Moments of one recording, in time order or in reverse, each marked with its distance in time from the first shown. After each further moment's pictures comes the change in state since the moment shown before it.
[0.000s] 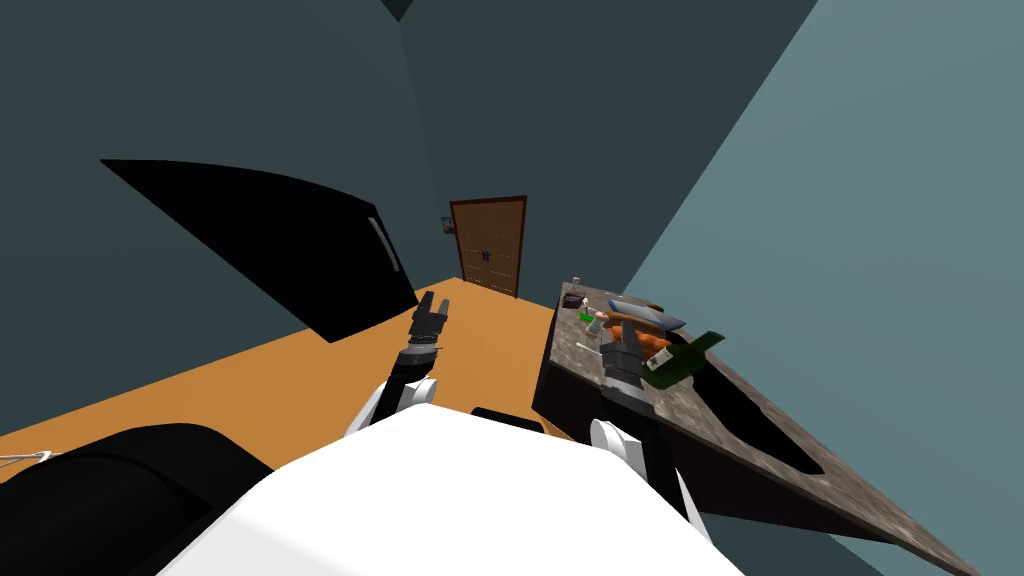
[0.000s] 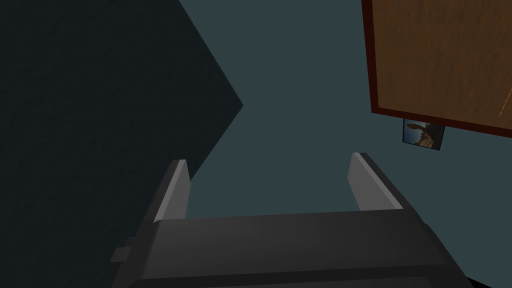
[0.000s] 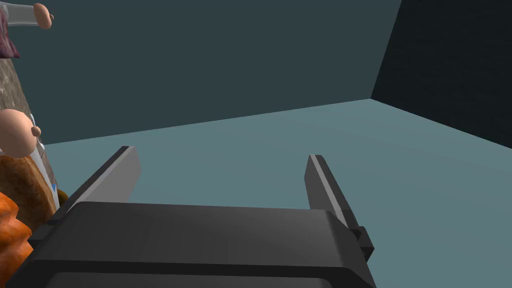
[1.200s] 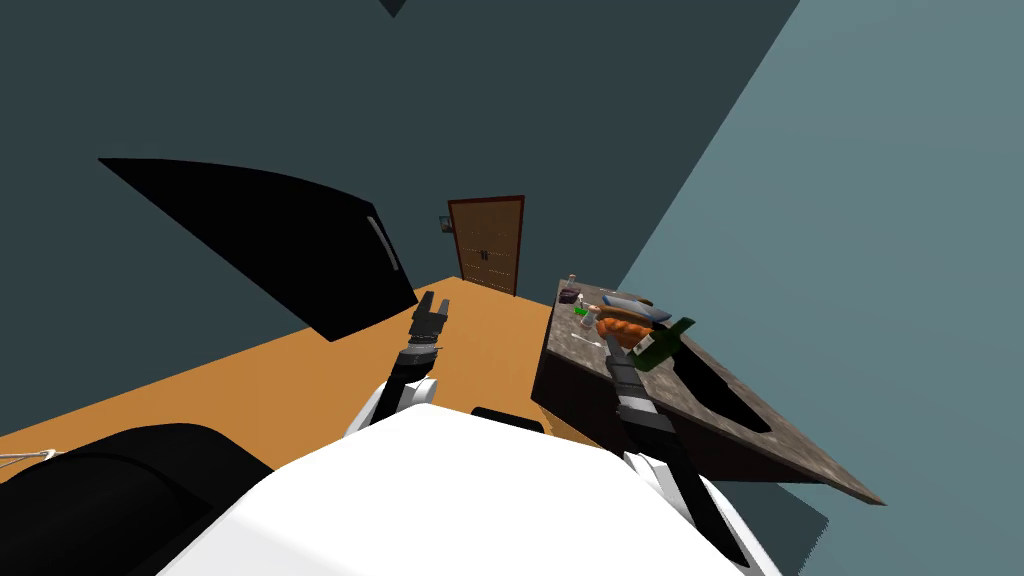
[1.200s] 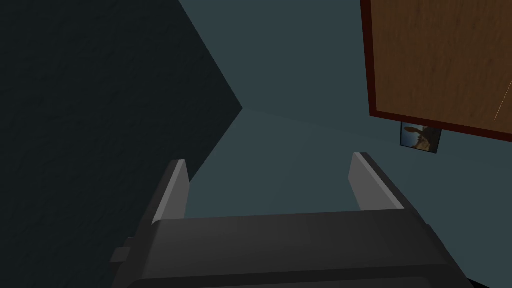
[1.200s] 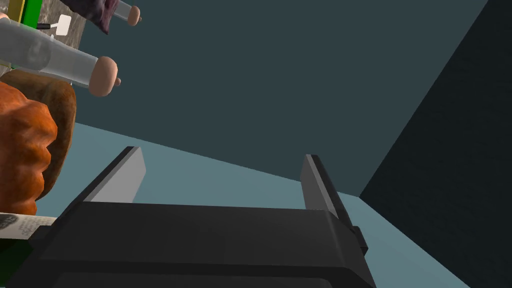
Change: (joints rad) left arm 0.000 0.000 0.000 0.000 0.000 0.000 0.000; right arm 0.069 -0.312 -0.050 0.093 0.029 0.062 0.069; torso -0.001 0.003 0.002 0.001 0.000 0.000
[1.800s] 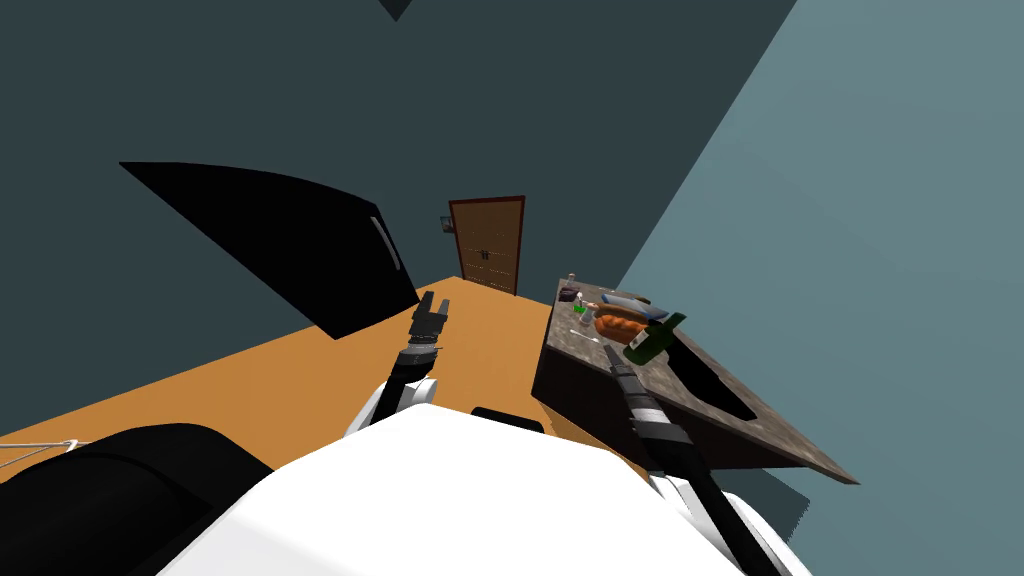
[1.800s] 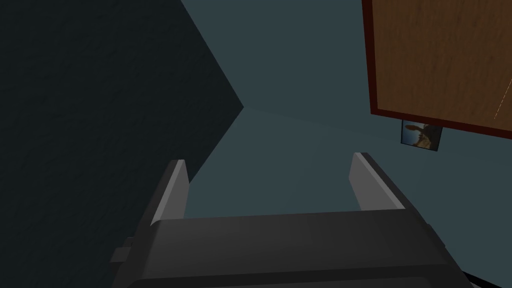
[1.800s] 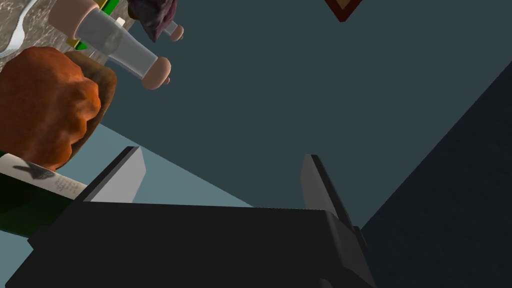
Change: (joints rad) left arm 0.000 0.000 0.000 0.000 0.000 0.000 0.000; right arm 0.048 -0.168 -0.029 0.073 0.026 0.024 0.041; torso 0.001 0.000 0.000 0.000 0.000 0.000
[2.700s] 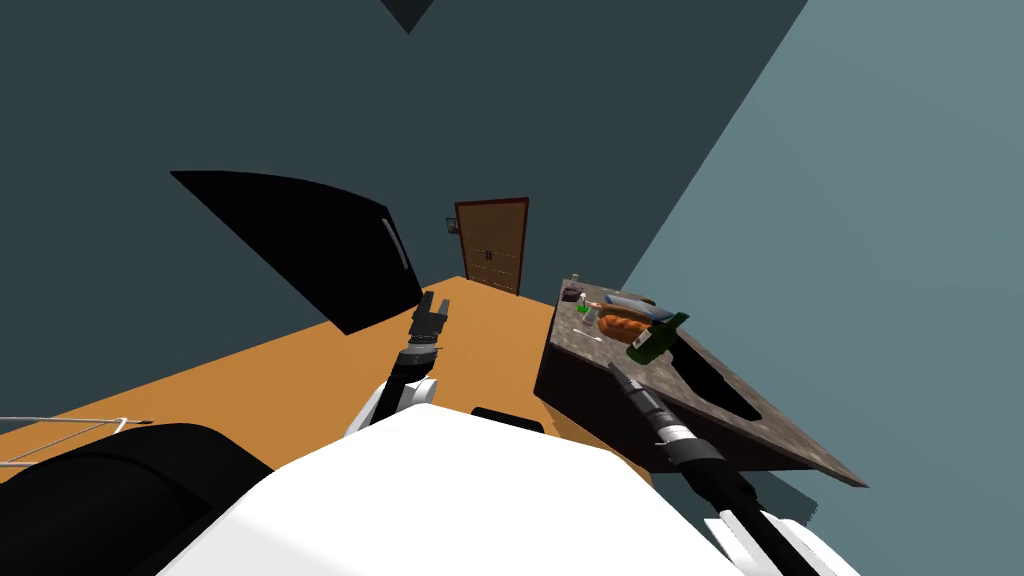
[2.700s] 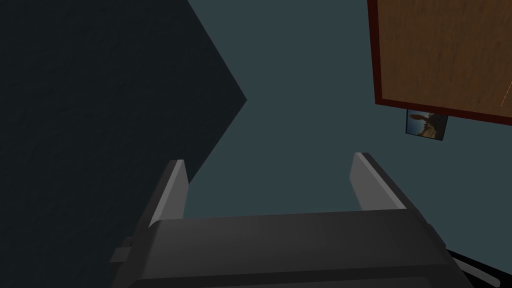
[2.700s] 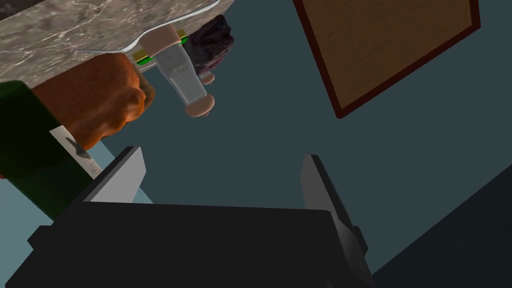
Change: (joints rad) left arm 0.000 0.000 0.000 0.000 0.000 0.000 0.000; right arm 0.069 -0.261 -0.027 0.121 0.060 0.034 0.059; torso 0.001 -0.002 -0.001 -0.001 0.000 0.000
